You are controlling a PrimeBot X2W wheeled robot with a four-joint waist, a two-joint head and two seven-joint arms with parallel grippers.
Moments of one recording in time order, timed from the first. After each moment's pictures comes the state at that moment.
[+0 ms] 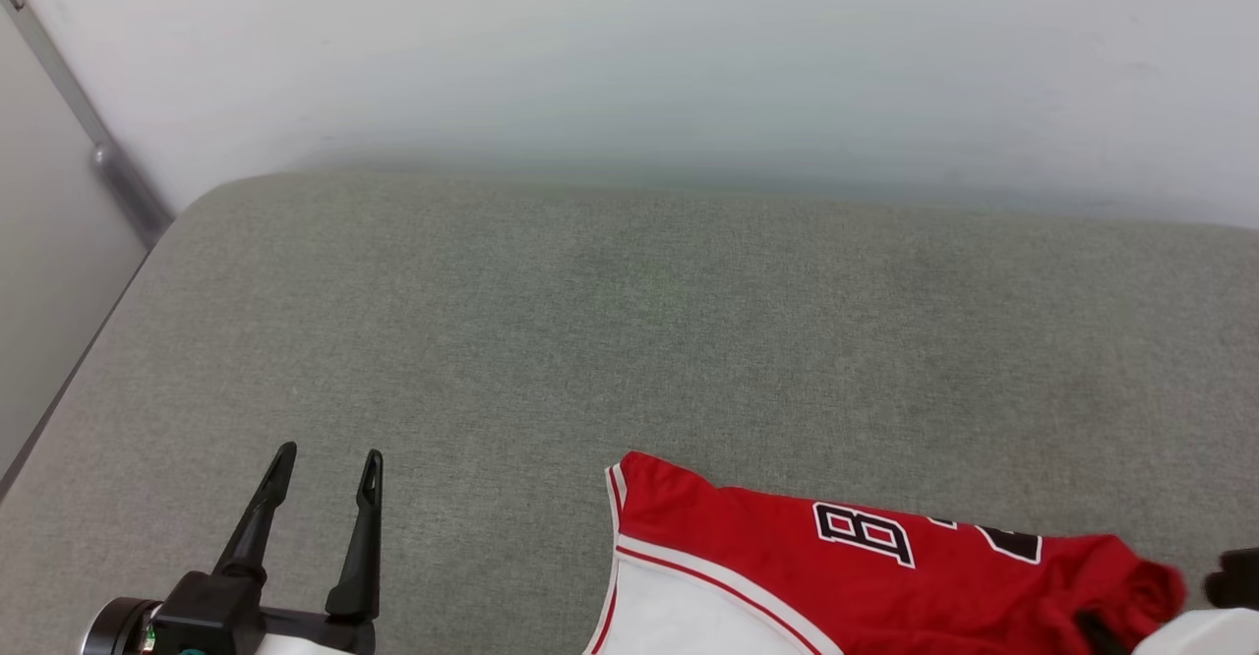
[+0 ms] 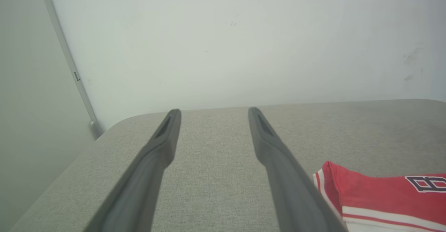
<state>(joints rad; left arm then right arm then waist) 0.14 0.16 0.01 -0.09 -0.12 -0.13 -0.26 0.16 -0.14 -0.25 0.02 0.43 0.13 0.60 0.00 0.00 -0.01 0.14</state>
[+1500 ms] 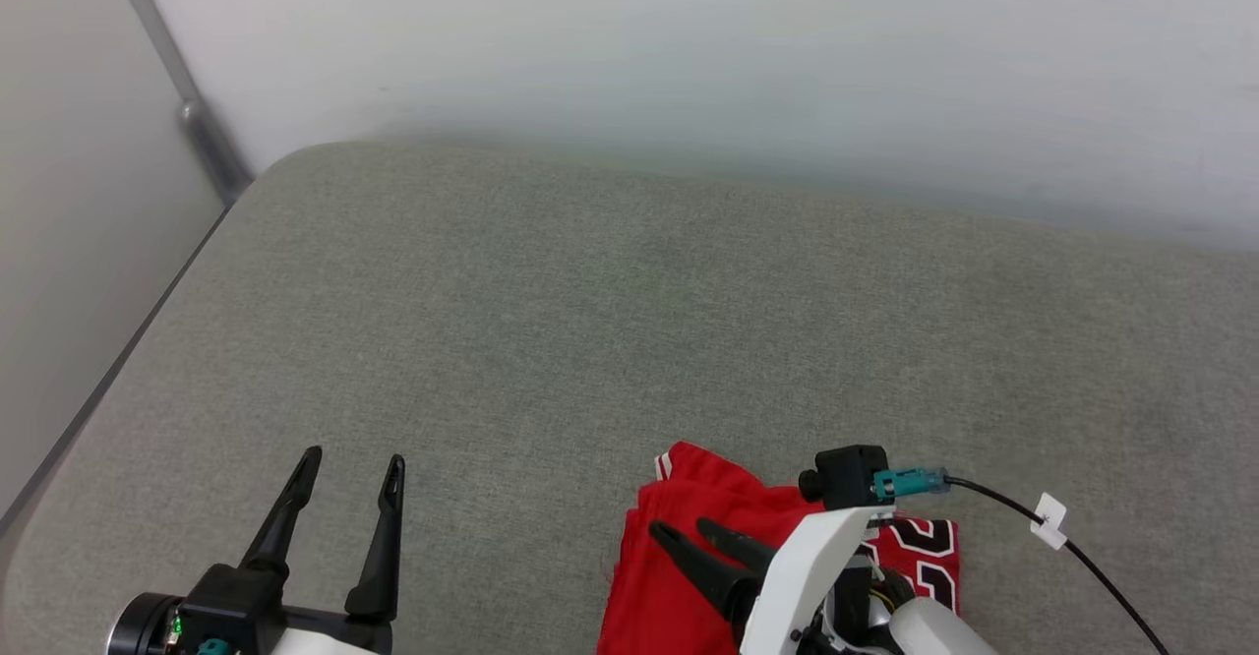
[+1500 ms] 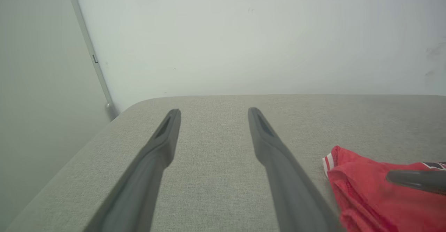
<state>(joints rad) 0.12 0.17 -0.03 -0.04 -0.15 -0.13 -0.26 -0.26 -0.05 0.56 0.46 0.92 0.13 0.23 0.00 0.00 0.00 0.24</state>
